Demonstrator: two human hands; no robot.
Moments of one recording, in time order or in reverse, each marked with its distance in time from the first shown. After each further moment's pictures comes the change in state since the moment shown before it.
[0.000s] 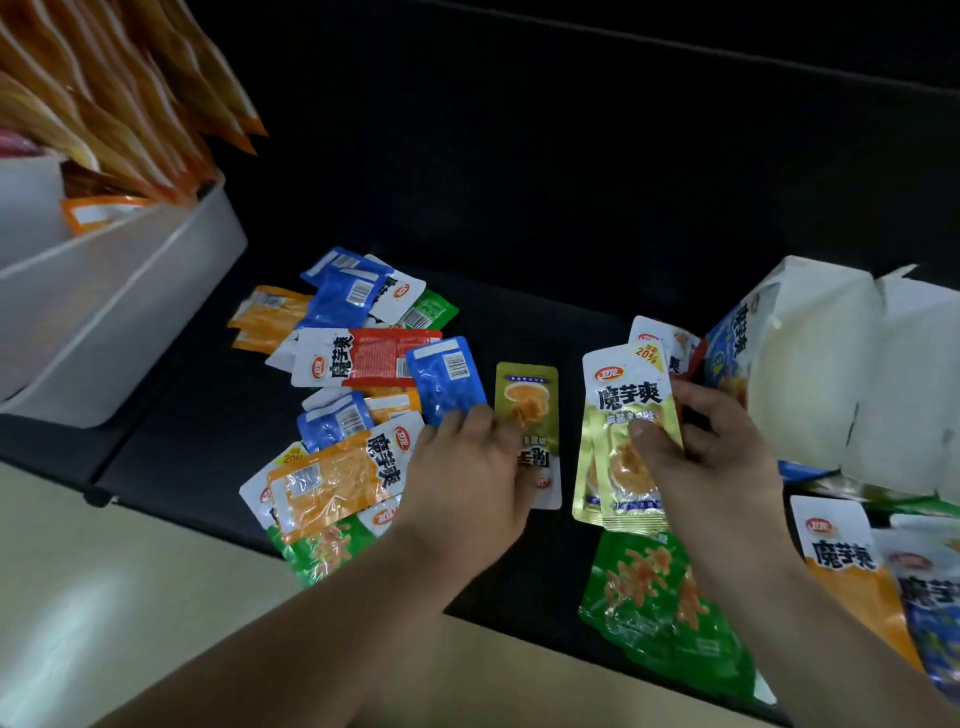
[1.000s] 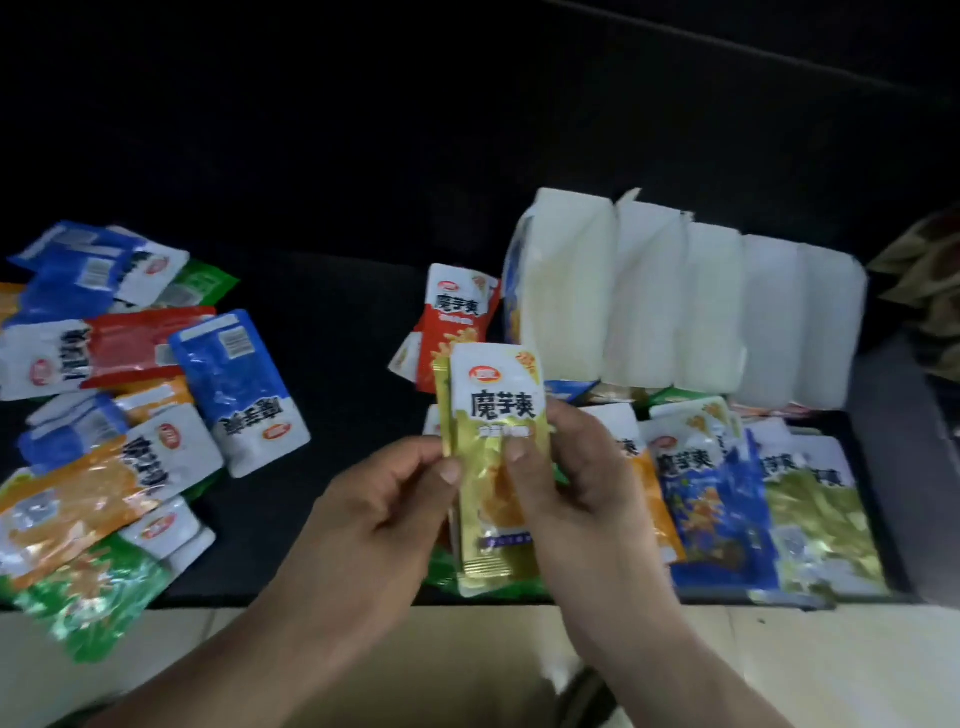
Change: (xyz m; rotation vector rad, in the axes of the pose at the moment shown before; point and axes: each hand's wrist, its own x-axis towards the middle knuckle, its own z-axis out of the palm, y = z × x) left_hand -0.036 0.117 -0.064 -1.284 -0.356 -0.318; right_hand -0.068 0.015 -0.071 0.179 0.003 0.032
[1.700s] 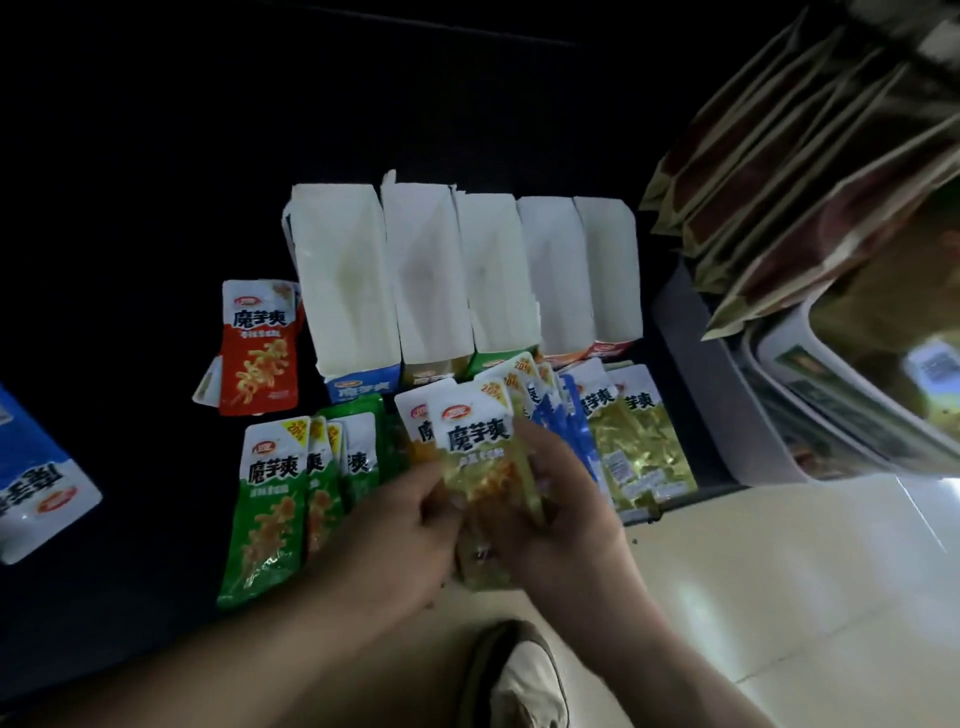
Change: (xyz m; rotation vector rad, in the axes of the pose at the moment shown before) left_hand 0.023 -0.009 0.132 0.372 -0.367 -0.038; right_hand -0.036 0.028 -0.134 -0.146 0.151 0.111
